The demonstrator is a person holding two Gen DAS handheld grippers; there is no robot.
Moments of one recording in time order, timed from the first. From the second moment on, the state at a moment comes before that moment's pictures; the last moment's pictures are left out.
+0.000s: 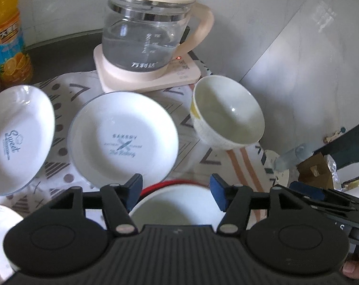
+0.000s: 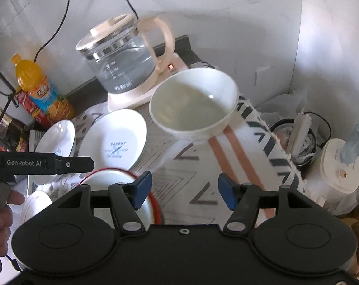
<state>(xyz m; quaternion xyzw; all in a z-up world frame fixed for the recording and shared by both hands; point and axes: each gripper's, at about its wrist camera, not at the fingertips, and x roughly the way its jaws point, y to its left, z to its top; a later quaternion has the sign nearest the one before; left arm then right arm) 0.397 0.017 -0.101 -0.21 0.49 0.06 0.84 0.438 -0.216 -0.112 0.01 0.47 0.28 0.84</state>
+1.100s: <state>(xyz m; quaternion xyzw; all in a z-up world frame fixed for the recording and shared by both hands) 0.508 0.004 -0.171 -0.31 0.49 0.13 0.81 0.567 -0.210 -0.175 0.05 0.52 0.27 0.81</state>
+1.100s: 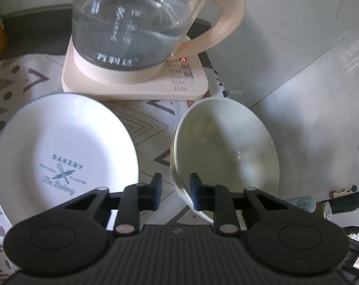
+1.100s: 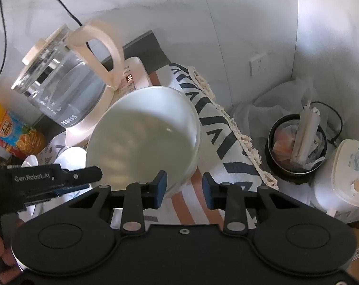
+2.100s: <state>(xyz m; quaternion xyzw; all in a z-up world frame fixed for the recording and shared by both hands) 0.451 0.002 -0.123 -0.32 0.44 0.13 0.83 0.509 -0.211 -0.122 0.07 0.48 0.27 0.83</state>
